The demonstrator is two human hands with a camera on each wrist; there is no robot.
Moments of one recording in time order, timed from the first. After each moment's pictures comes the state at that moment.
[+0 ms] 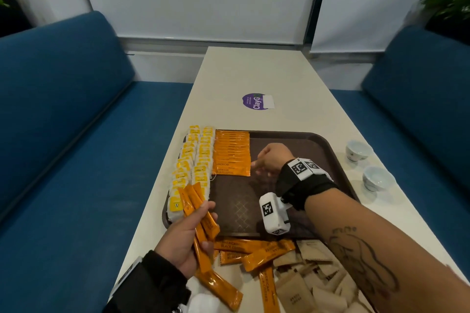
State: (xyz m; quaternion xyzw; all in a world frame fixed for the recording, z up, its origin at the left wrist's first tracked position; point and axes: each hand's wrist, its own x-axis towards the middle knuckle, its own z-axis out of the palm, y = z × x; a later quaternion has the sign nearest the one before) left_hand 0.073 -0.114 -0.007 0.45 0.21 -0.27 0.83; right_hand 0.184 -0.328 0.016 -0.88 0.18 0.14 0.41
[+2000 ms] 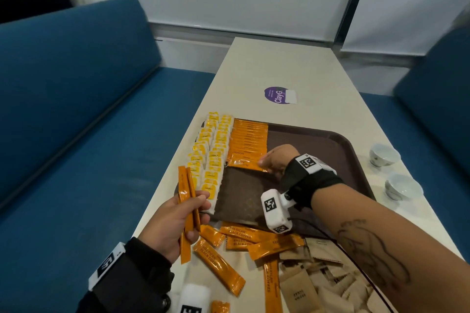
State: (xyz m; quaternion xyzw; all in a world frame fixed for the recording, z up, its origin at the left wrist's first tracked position) left_hand 0.059 -0.088 0.003 0.55 0.19 -0.19 0.79; right_hand 0.191 -0.314 -0.006 -0.84 0.21 0.19 0.46
